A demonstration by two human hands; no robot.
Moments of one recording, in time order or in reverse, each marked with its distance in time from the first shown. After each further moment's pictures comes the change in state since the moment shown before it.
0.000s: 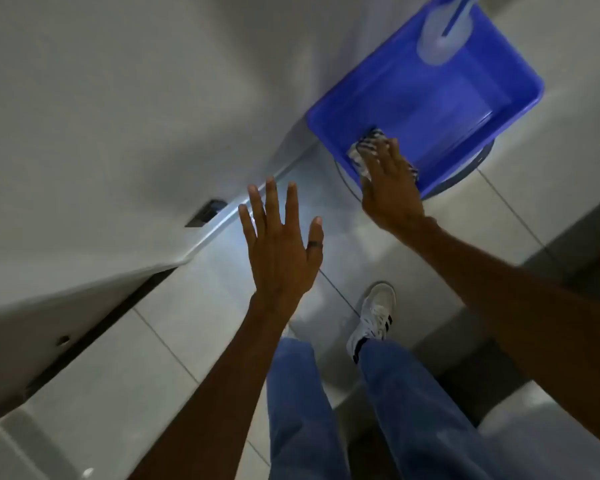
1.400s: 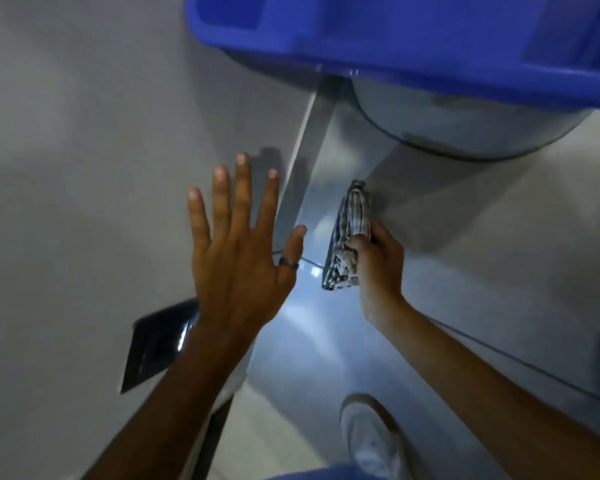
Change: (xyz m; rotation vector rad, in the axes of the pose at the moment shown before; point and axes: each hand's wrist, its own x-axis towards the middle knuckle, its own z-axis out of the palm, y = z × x) left_hand 0.184 -0.143 0.216 0.739 0.249 0.633; right_hand 0.080 -0.044 0.370 2.012 0.377 0.792
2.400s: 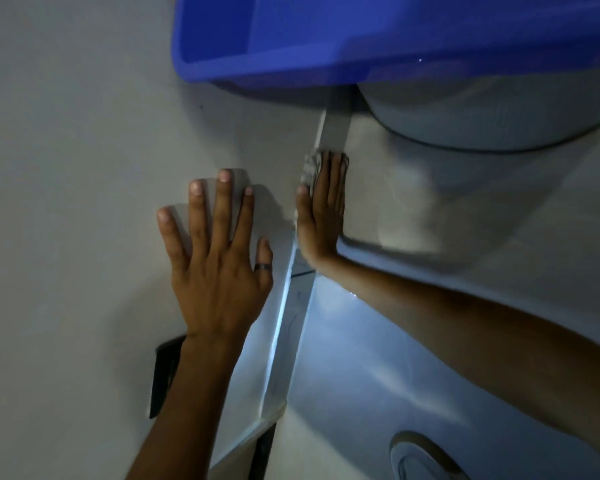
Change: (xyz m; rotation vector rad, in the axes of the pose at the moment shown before) left_hand 0.007 -0.036 0.007 0.446 0.089 0.025; right_hand 0.094 0.046 0.125 -0.466 0.035 -0.706
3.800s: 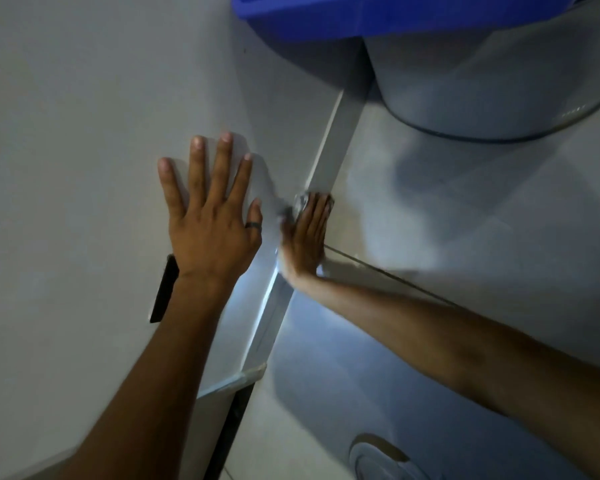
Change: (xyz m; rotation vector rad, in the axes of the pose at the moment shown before) left_hand -0.041 -0.017 -0.009 -0.024 -0.047 -0.062; right_hand -0.109 0.006 0.004 -0.118 -0.243 0.141
